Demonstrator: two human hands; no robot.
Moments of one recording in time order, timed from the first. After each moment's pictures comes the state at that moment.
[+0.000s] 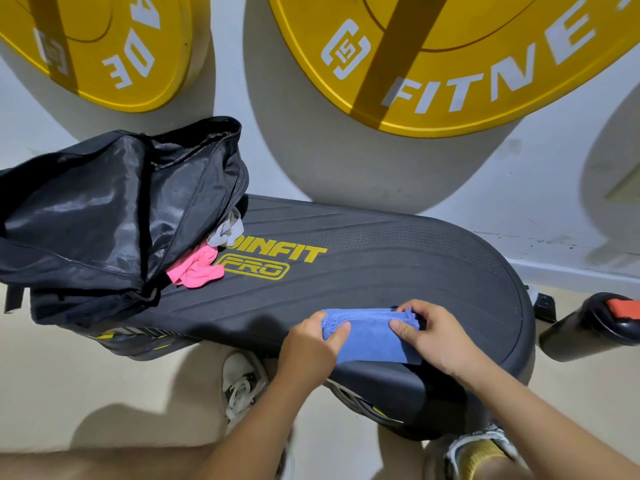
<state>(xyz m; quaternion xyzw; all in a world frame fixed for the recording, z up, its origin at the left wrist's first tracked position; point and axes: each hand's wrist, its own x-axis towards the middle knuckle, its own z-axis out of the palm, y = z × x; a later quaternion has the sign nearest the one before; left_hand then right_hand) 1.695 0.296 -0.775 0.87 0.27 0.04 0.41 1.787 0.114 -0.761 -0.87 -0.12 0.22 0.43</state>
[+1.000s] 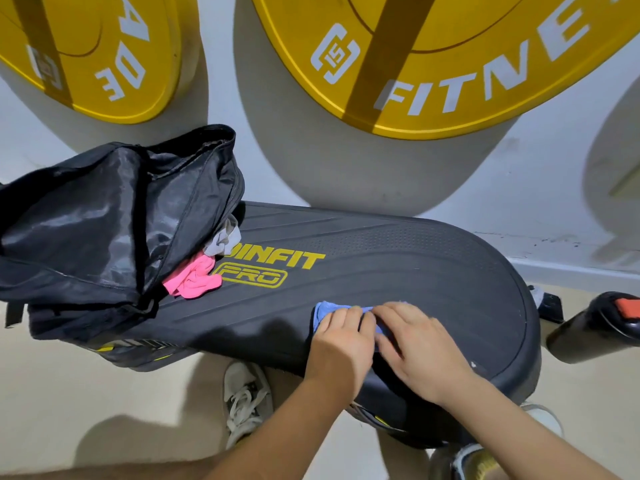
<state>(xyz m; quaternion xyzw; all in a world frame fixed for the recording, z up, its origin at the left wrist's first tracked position) 1.720 0.268 -0.798 0.98 -0.02 0.19 0.04 1.774 0.126 -0.765 -0.91 -0.36 0.02 0.19</state>
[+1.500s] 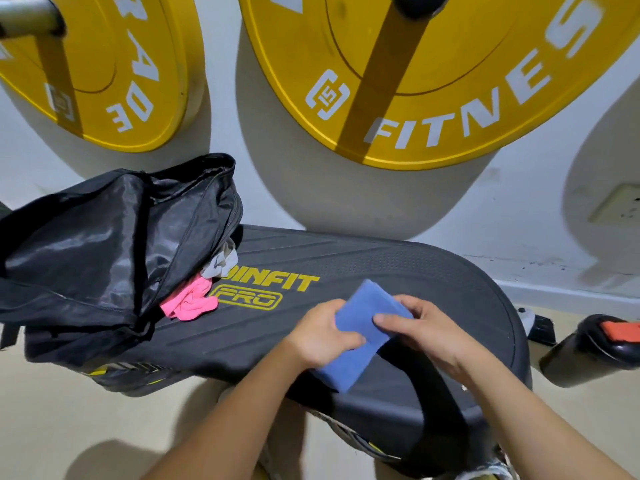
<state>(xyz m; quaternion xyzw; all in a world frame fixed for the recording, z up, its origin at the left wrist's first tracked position) 1.753 0.300 -0.719 0.88 0.13 -0.10 0.45 1.814 0.123 -0.715 -0.74 -0.10 0.34 0.57</state>
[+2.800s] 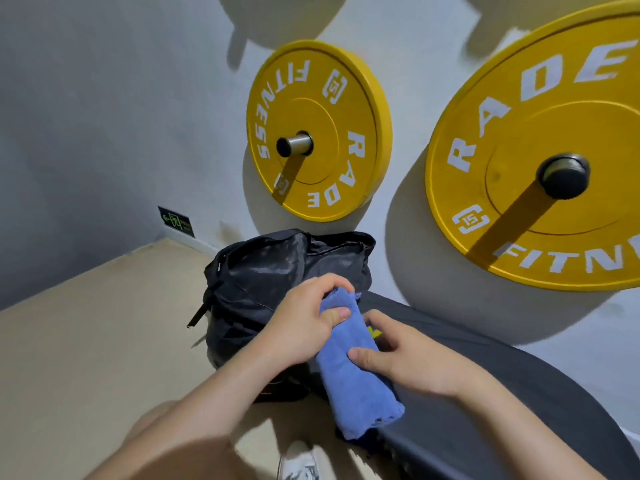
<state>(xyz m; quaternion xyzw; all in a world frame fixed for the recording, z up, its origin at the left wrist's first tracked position) 1.574 0.416 -0.522 0.89 0.15 0.21 0.38 1.675 0.264 -0.527 -0.77 -0.47 0.29 0.33</state>
